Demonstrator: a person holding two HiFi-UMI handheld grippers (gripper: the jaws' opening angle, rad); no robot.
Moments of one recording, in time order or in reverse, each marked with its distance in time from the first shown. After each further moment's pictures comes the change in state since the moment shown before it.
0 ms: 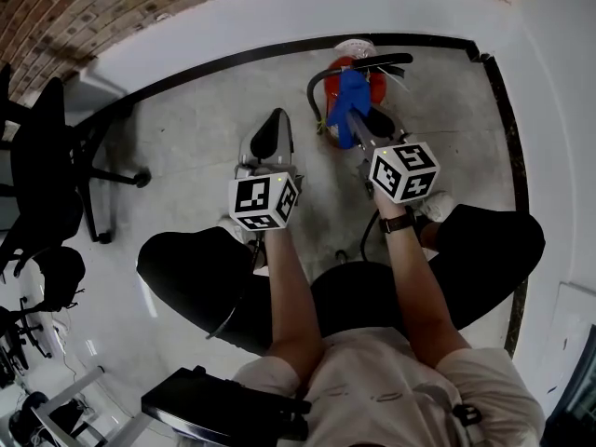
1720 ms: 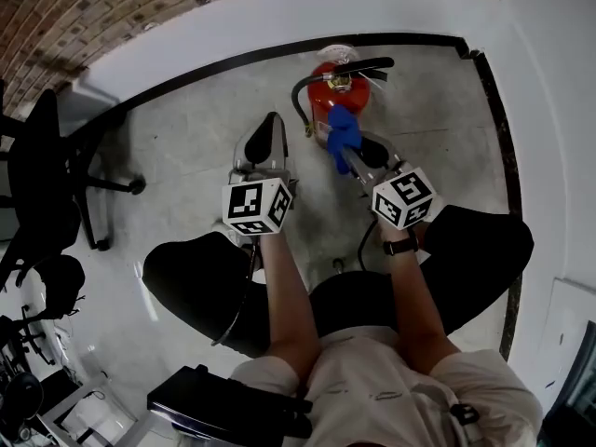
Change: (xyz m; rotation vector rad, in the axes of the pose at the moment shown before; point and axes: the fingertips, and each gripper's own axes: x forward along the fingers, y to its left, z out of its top) left arm 0.010 -0.018 0.008 -0.020 -0.003 -0.025; right arm -0.042 0.011 -0.029 -0.070 0.024 0.146
